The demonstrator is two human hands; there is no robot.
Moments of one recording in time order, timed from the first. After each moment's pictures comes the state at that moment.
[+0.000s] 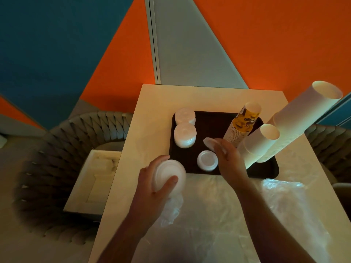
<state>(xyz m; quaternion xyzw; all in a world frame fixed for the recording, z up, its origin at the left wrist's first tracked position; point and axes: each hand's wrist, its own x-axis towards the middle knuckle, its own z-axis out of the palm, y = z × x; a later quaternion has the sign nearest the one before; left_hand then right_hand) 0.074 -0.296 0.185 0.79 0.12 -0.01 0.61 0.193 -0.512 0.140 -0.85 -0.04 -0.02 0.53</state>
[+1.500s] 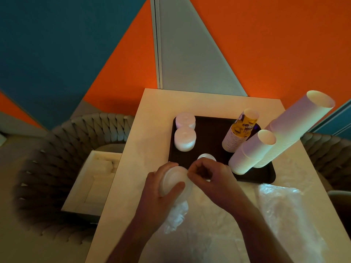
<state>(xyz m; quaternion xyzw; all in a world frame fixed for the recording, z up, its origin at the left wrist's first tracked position) 0.073 -0.310 0.183 0.81 0.11 -0.01 0.58 0.132 -0.483 0.204 -0.85 -0.15 0.08 0.50</state>
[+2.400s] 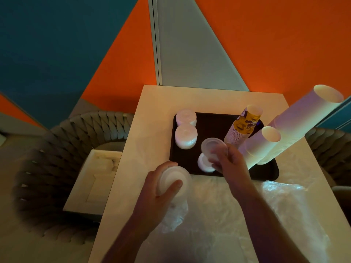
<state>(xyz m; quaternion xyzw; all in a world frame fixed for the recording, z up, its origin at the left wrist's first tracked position) 0.074 -0.297 0.180 0.78 0.10 -0.03 0.62 0.175 -0.502 0.159 -0.72 0.10 0.04 0.68</state>
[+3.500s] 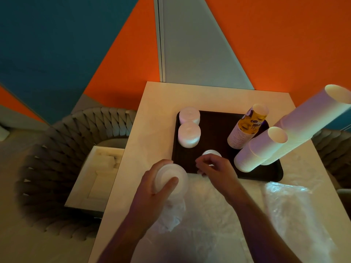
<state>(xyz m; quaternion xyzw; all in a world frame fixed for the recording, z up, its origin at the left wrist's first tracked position) 0.075 -0.286 0.180 0.76 0.12 -0.02 0.64 0.166 -0.478 0.151 -0.80 0.04 0.15 0.58</state>
